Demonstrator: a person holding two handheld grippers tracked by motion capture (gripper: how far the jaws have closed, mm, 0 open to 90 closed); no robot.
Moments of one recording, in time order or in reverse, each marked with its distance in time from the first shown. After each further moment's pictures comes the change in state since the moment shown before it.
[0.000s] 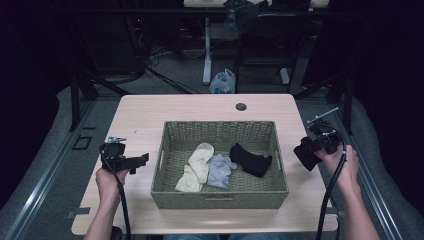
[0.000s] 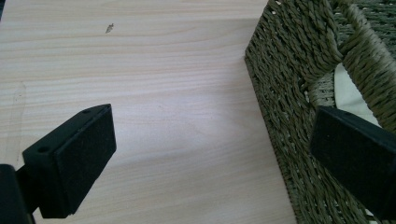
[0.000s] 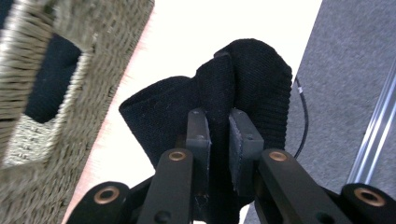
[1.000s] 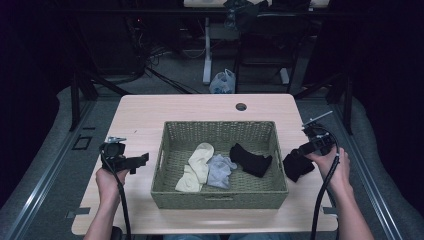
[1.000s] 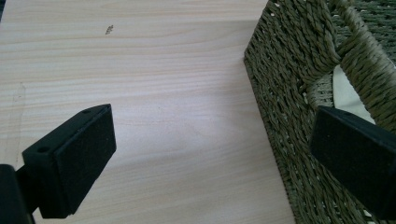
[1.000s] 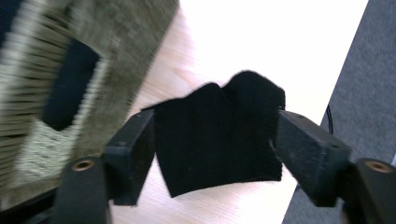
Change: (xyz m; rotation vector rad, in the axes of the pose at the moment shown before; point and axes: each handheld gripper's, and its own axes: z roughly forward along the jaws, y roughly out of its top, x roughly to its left) left arm 0.000 0.000 -0.001 -0.007 -0.006 0.000; right arm 0.007 0.001 0.015 -0.013 0.074 -0.014
